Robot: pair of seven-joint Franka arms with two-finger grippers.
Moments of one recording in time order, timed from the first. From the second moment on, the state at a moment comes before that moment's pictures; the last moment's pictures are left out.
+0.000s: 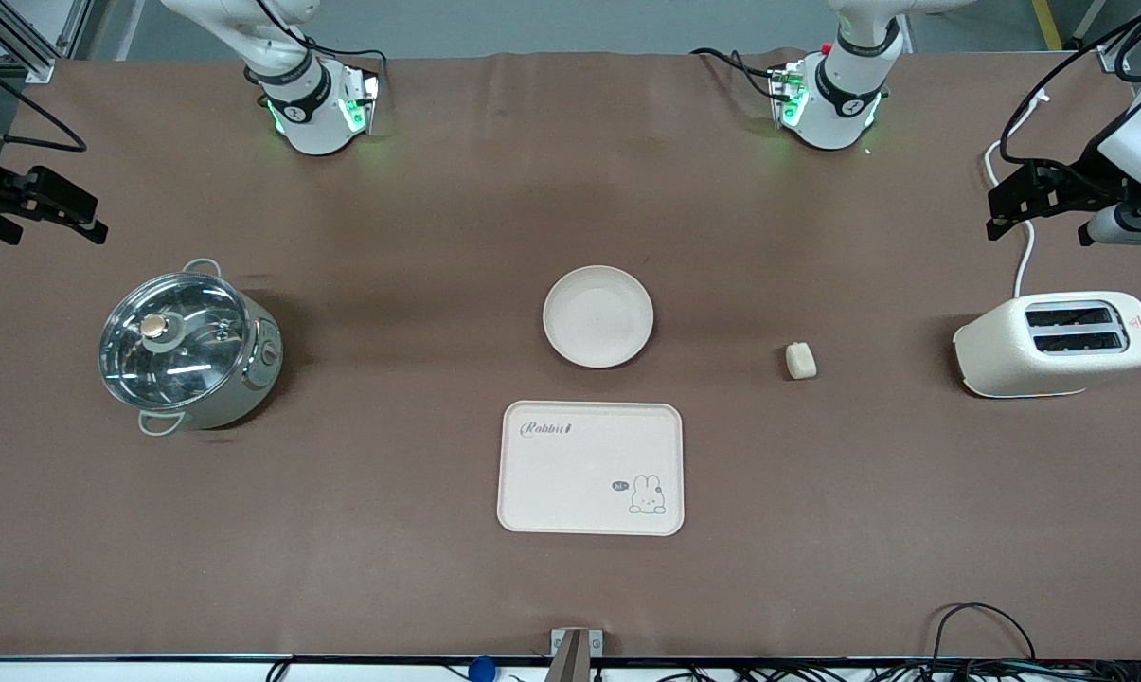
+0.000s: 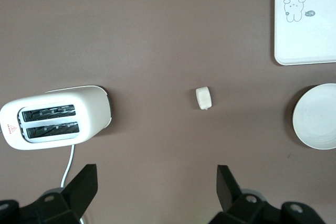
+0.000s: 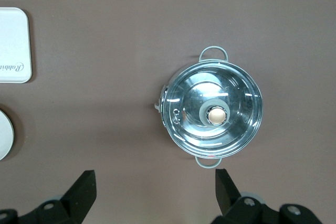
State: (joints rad) left arm 0.07 -0.04 -0.15 -1.57 0.01 1.55 0.02; right arm -0.12 -0.05 0.08 -1.57 0.02 1.52 -0.02
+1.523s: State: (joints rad) left arm -0.02 0.21 -0.20 -2.03 0.01 2.22 -0.41; right arm -0.07 -0.02 0.09 -1.76 0.11 1.75 -0.01
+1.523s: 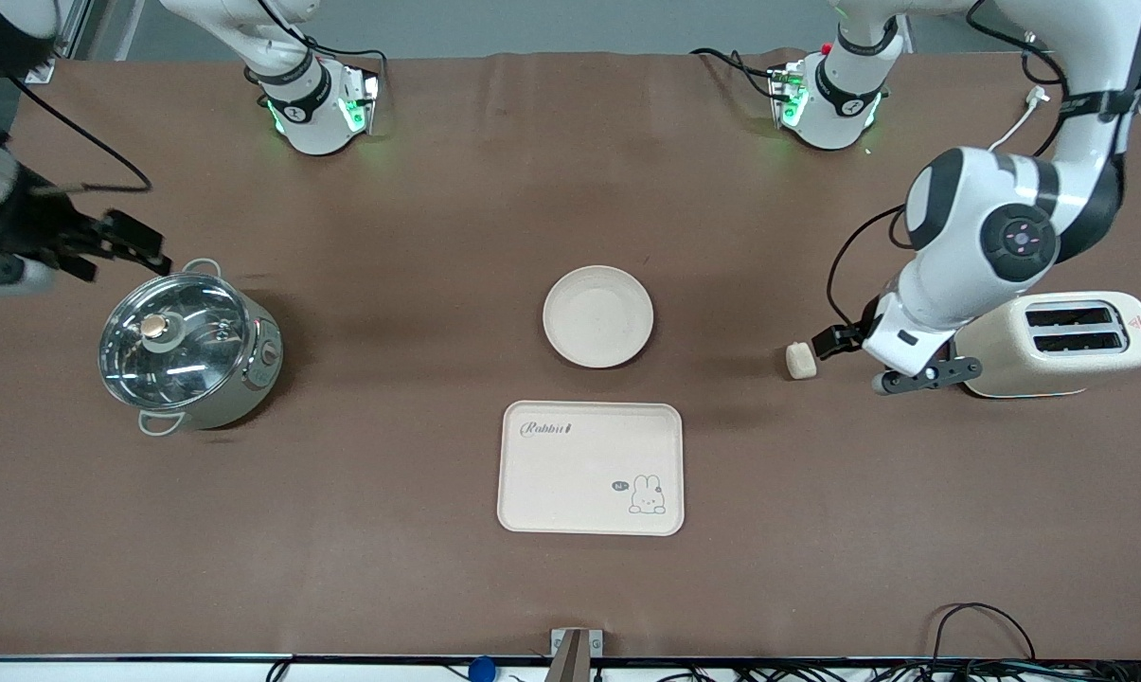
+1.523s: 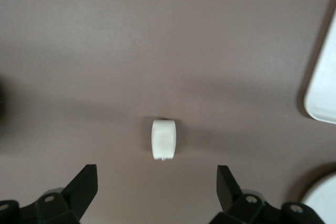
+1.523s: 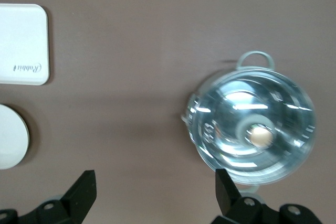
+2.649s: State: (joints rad) left arm -0.08 0.42 -0.24 -2.18 0.01 2.63 -0.67; right arm 0.27 0.34 0.10 -1.84 0.32 2.23 0.39
